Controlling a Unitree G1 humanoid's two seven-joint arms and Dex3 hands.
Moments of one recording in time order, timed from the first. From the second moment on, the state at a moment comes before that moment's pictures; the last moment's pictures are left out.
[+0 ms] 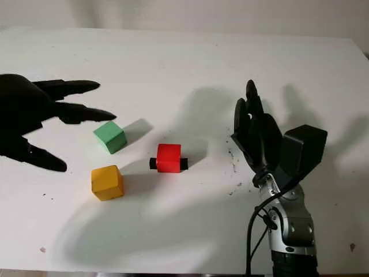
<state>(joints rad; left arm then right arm) -0.26 1.16 0.24 -0.32 0.29 -0.54 -0.68 -0.23 -0.18 -0.13 -0.17 0.25 0.34 0.14</state>
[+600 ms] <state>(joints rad) -0.26 1.08 0.12 -0.30 0.48 -0.83 -0.55 -0.23 -0.18 -0.13 -0.18 0.25 0.34 0.15</state>
